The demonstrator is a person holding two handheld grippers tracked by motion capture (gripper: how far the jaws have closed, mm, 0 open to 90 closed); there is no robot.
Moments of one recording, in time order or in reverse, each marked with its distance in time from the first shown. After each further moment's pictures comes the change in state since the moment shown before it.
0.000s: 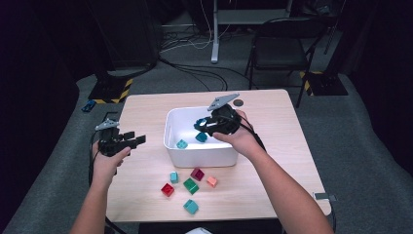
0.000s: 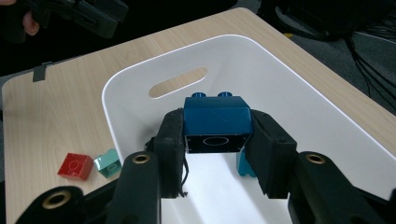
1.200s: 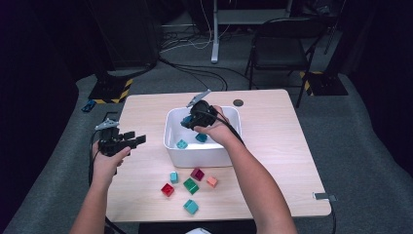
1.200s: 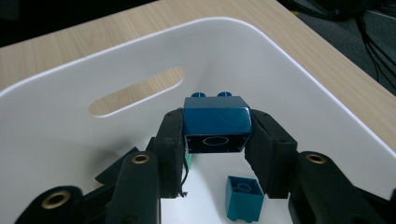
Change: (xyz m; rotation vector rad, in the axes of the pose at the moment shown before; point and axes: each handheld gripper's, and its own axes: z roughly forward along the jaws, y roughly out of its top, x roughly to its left) left arm 0.001 0.000 0.000 0.000 -0.007 -0.001; right arm -0.023 0.015 0.094 0.103 -0.010 -0.030
